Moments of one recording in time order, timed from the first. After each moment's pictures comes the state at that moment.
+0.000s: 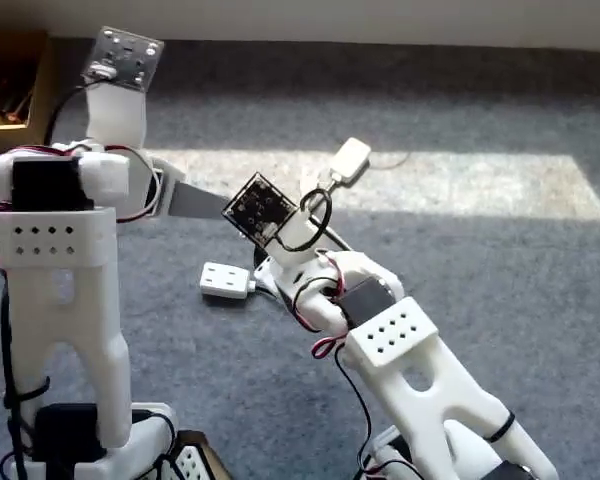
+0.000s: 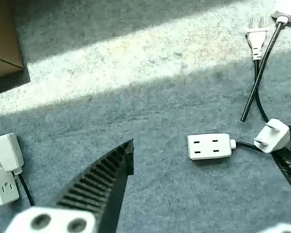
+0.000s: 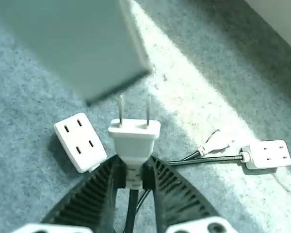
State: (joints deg) left arm -6.4 -19.1 -7.5 94.3 -13.5; right arm -39.8 -35.0 47.6 33.9 23.3
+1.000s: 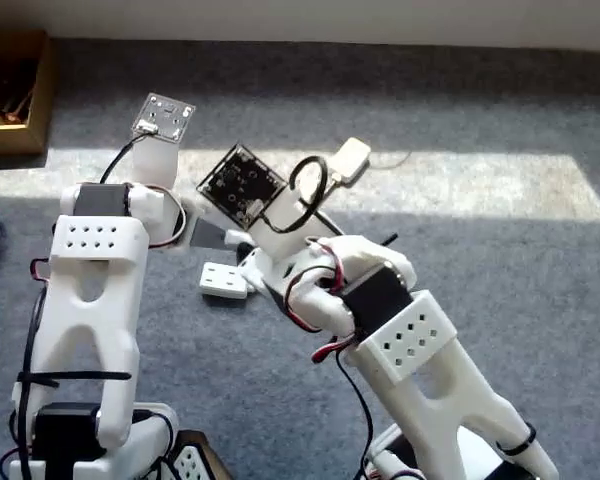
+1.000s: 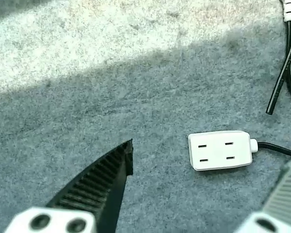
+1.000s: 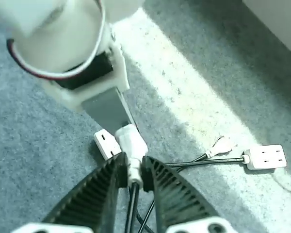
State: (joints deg) left arm -6.4 -19.0 25.7 67.5 -13.9; right arm -44.0 -35.3 21.2 62.0 17.8
